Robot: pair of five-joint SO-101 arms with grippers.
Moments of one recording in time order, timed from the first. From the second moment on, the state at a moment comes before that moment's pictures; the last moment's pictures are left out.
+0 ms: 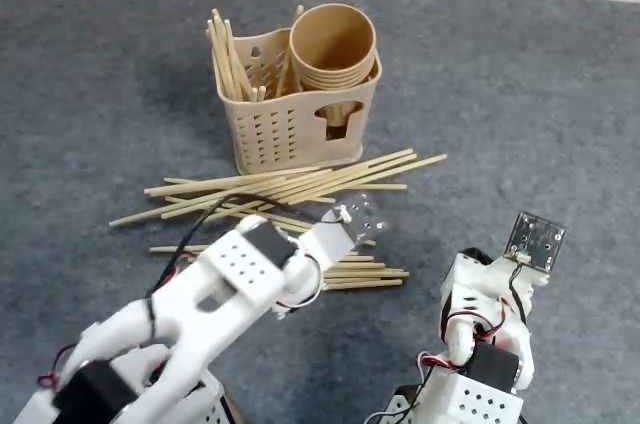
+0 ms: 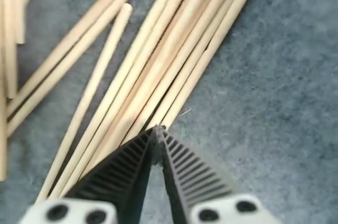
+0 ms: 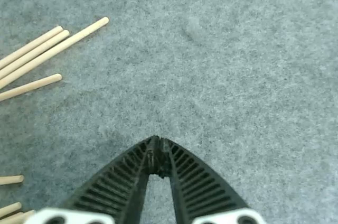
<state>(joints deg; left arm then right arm) 33.8 -25.3 51.6 62.7 -11.2 15.8 -104.6 95.7 56.8 0.7</state>
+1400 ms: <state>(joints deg) 29.8 -2.2 40.7 61.1 -11.3 15.8 -104.6 95.7 56.8 0.7</state>
